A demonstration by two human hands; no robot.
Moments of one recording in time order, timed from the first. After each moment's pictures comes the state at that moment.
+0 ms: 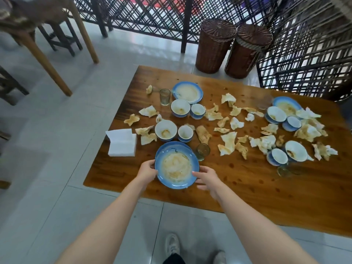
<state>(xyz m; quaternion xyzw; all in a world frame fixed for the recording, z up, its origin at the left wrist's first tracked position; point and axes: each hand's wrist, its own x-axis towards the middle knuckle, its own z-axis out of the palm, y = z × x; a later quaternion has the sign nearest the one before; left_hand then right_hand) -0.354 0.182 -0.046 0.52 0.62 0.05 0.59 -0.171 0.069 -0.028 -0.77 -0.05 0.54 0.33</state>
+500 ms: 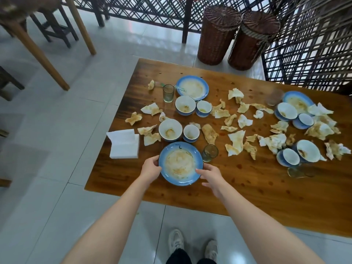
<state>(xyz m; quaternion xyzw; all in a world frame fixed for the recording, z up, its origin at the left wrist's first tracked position) -0.347 0.208 -0.061 0.56 0.62 0.03 0.55 -0.171 0.094 -0.051 -0.78 -0.03 0.52 0.35</state>
